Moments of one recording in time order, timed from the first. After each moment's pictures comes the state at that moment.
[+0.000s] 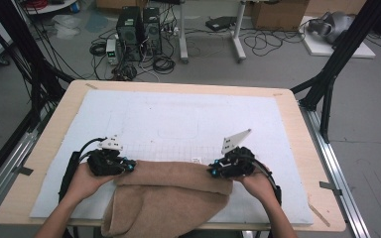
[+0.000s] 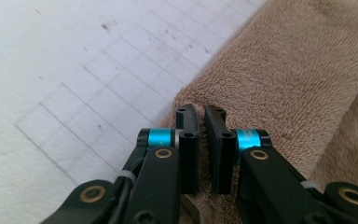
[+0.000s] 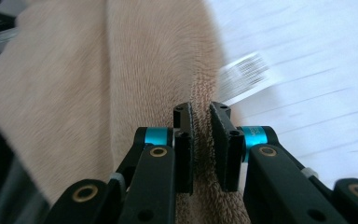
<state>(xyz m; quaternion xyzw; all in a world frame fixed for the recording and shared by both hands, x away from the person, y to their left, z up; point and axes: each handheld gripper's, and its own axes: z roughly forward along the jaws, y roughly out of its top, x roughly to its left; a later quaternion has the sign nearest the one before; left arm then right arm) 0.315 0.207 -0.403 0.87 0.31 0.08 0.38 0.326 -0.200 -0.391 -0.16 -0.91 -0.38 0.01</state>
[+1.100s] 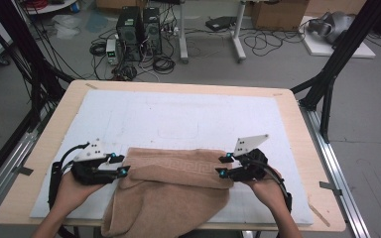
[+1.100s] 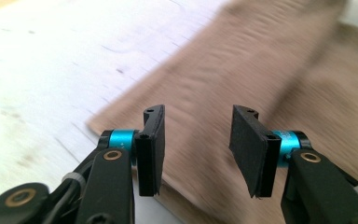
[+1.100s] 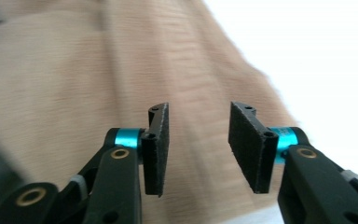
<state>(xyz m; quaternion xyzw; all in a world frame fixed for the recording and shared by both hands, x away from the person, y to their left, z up) 0.283 0.224 -0.384 0.83 0.30 0.14 0.44 0.304 -0.222 -0.376 -0.19 -0.90 -0.39 -0.07</state>
